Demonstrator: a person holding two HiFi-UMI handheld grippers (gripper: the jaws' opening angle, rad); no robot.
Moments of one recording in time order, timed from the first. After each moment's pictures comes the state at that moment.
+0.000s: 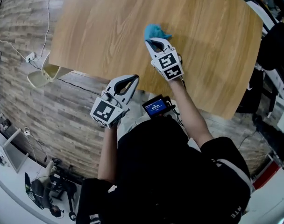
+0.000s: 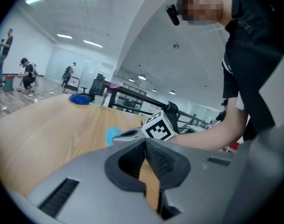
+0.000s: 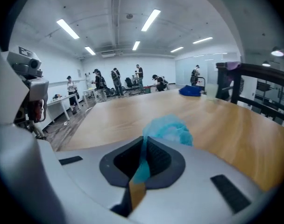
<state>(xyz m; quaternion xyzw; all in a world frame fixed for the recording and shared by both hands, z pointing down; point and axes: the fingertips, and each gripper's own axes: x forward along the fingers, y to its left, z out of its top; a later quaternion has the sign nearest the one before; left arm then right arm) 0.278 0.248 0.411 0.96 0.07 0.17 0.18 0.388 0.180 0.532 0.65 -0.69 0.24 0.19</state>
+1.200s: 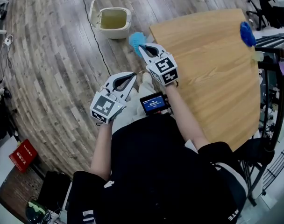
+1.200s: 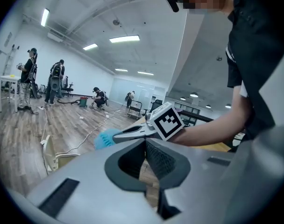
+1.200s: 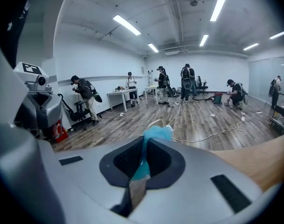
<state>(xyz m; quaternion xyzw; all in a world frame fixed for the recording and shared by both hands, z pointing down) -0.098 0.037 0.406 0.93 -0.30 0.10 0.19 -0.082 -0.075 0.487 0.33 -0.90 0.14 0.23</state>
